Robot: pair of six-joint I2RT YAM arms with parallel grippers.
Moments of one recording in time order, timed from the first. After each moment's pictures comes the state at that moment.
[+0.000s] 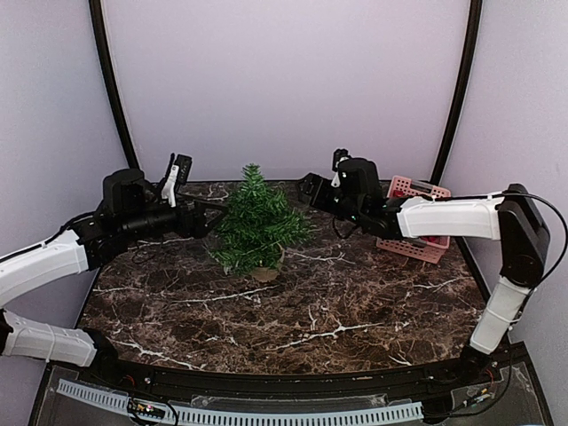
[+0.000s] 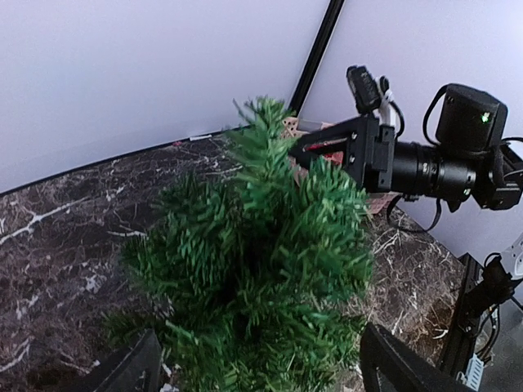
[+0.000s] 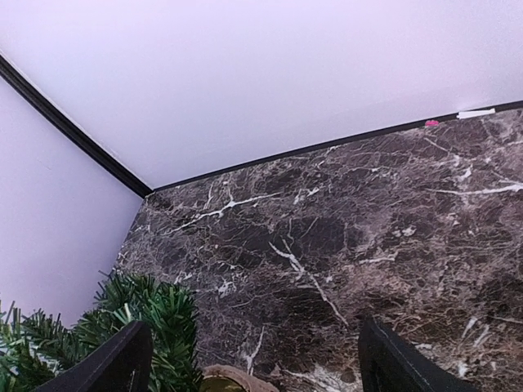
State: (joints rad) left arm -0.58 1.09 0.81 0.02 0.27 -0.24; right arm 0.78 1.74 1.20 0.23 0.23 0.69
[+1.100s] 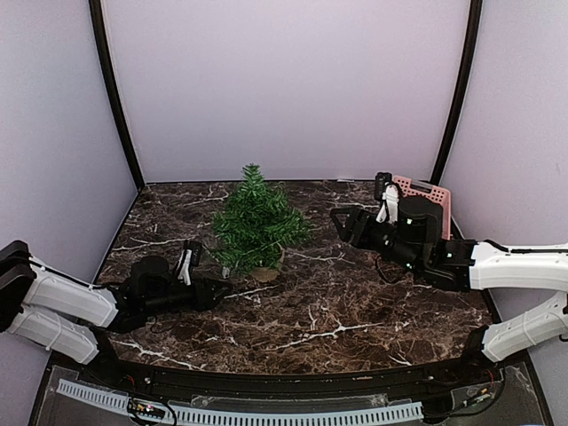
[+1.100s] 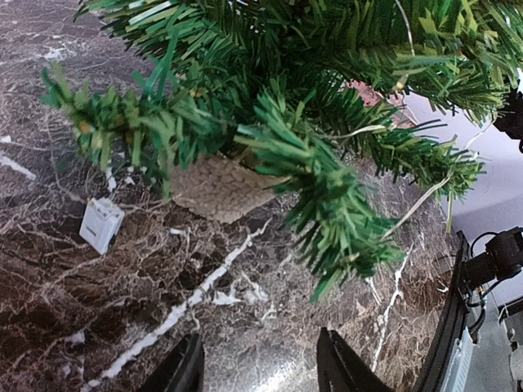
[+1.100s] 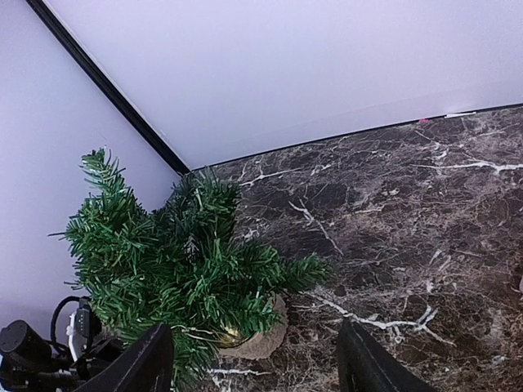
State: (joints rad) left arm -0.76 1.25 0.20 0.64 0.13 -0.60; right arm 0.93 1.18 0.70 0.27 0.31 0.63
